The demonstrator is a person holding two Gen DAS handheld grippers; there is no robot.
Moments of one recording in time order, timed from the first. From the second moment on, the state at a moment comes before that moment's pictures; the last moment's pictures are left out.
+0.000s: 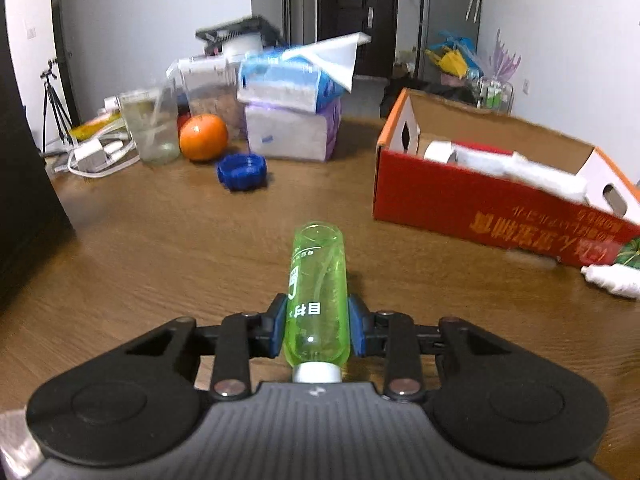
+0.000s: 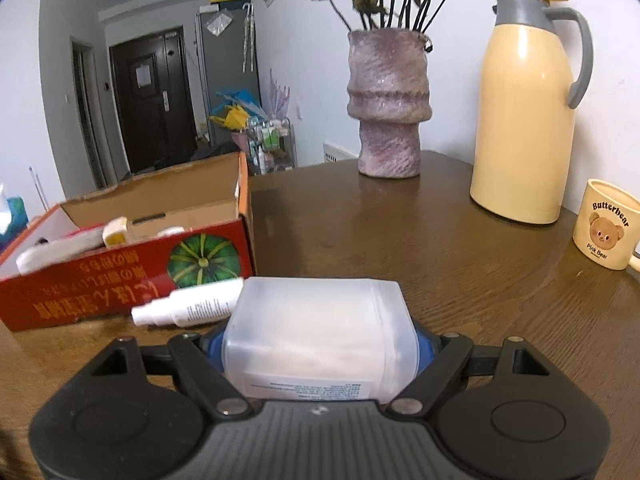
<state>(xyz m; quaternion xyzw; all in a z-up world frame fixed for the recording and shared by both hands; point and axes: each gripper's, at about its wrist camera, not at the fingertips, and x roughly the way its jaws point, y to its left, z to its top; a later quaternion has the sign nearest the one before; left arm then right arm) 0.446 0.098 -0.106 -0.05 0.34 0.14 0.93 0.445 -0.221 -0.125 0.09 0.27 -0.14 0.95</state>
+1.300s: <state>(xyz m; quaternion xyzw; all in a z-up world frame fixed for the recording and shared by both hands) 0.395 0.056 -0.015 -0.06 0.21 0.08 0.97 0.397 -0.144 -0.067 0.07 0.14 0.02 0.99</state>
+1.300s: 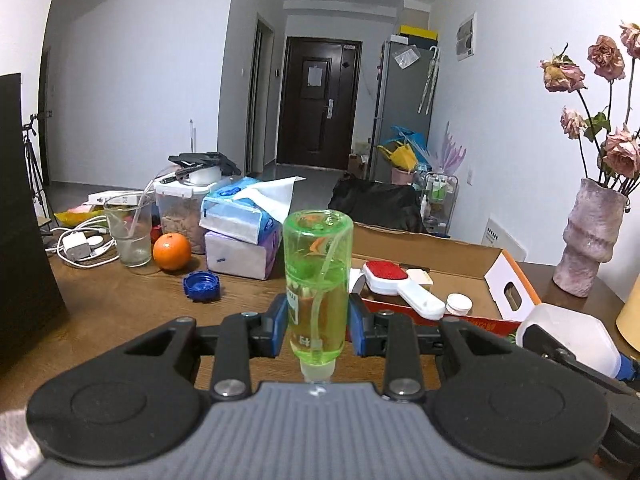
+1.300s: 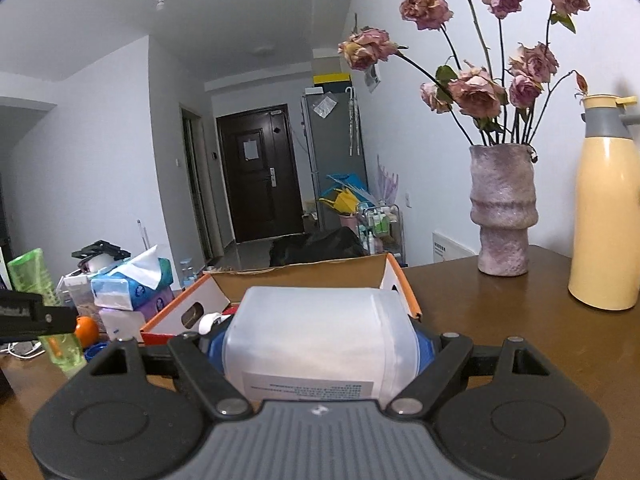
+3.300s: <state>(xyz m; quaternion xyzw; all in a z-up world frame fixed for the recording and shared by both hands) 0.595 0.035 -0.026 -0.07 0.21 0.04 0.97 0.561 -0.135 -0.067 0.04 0.13 0.02 0.99</state>
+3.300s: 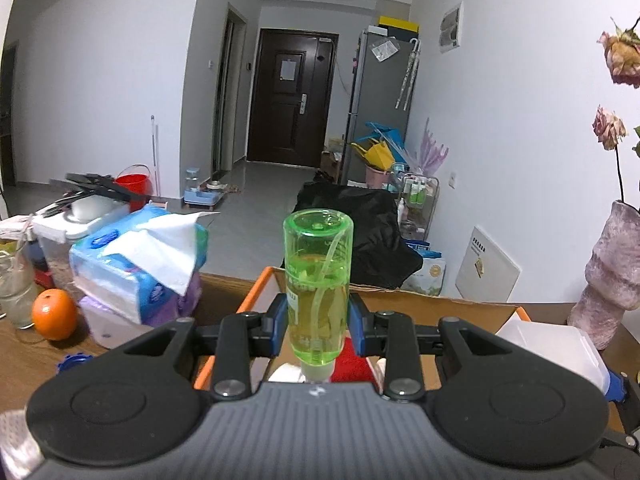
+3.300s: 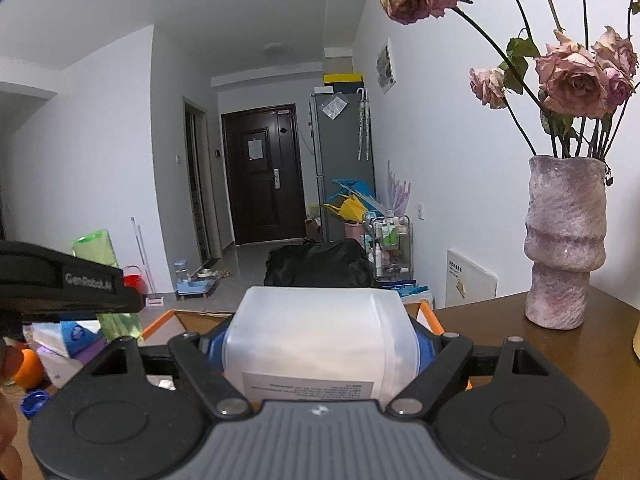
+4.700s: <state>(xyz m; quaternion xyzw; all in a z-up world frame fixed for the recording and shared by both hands) 0.624 0.020 -0.048 -0.01 0.21 0.05 0.98 0.606 -0.147 -0.093 0.02 0.20 -0.03 0.98</state>
